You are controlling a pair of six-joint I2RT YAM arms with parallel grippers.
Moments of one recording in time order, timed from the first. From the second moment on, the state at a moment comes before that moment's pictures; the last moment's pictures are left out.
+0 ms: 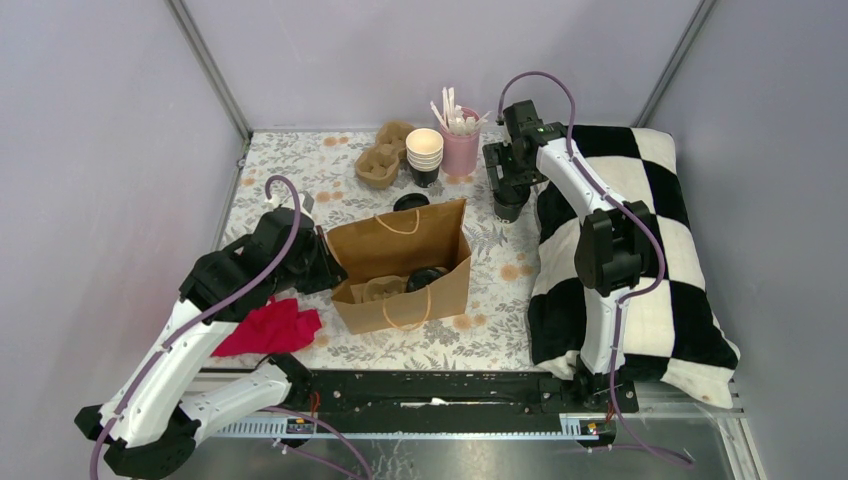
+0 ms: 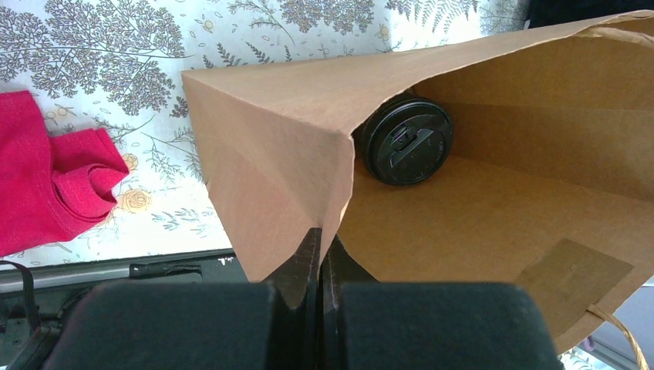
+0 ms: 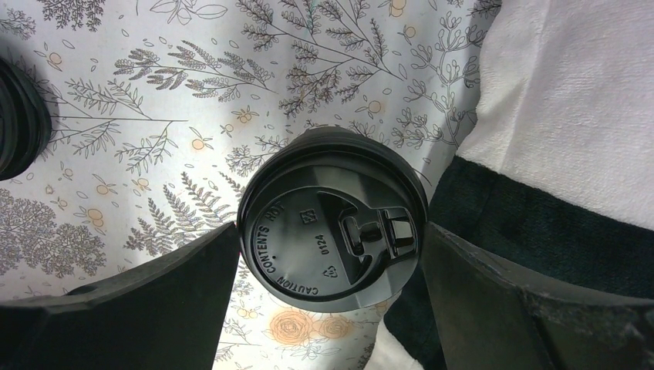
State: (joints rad) left arm -0.66 0.89 1.27 -1.21 -0.11 -0.83; right arm 0.31 2.05 1.87 -0.89 0.08 0.09
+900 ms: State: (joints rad) left arm -0.66 0.87 1.25 -1.18 -0.10 -0.83; right arm 0.31 2.06 1.87 -0.88 0.10 0.08
